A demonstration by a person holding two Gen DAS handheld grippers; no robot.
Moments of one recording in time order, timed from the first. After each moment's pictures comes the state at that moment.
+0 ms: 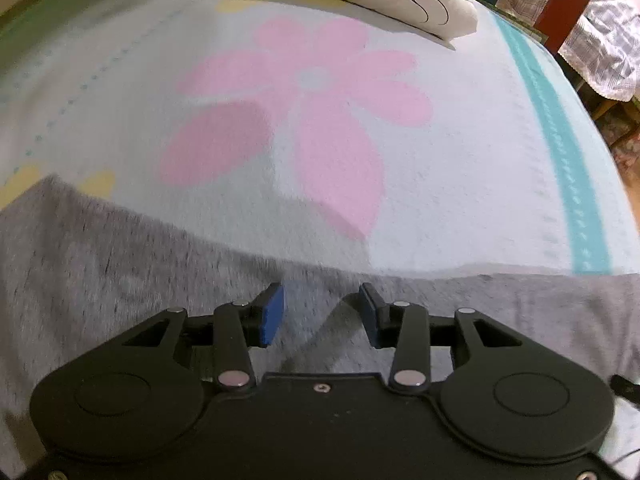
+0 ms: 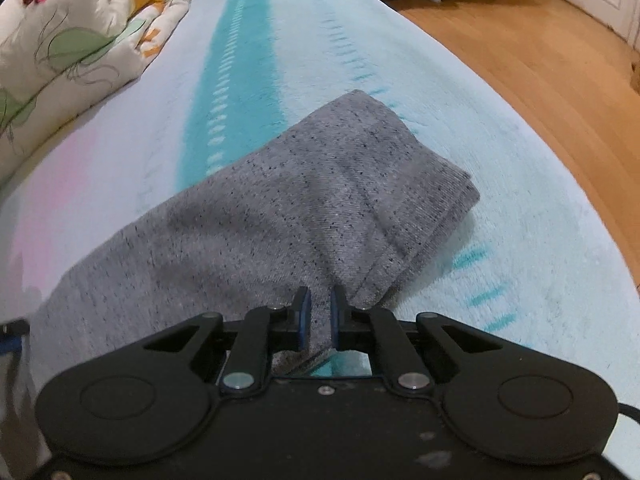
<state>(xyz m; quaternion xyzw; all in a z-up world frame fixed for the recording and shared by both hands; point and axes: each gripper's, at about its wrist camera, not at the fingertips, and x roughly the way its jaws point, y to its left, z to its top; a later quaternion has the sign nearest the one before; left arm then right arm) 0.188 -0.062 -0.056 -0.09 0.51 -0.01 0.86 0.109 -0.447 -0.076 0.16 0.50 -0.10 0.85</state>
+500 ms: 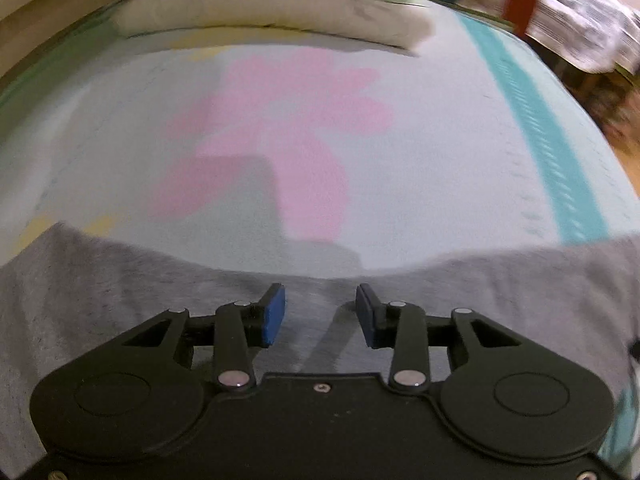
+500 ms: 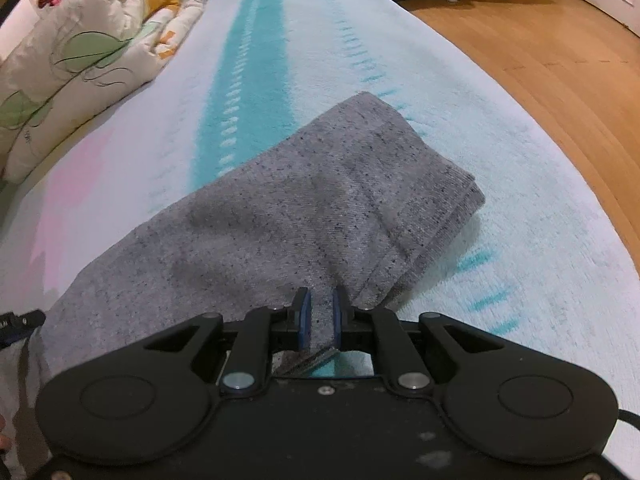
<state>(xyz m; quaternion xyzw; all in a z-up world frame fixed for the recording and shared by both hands) 0.153 -0.099 -0.032 -0.02 0.47 -0.04 0.88 0.101 -0.464 -0.072 0.18 0.49 -0.06 0.85</state>
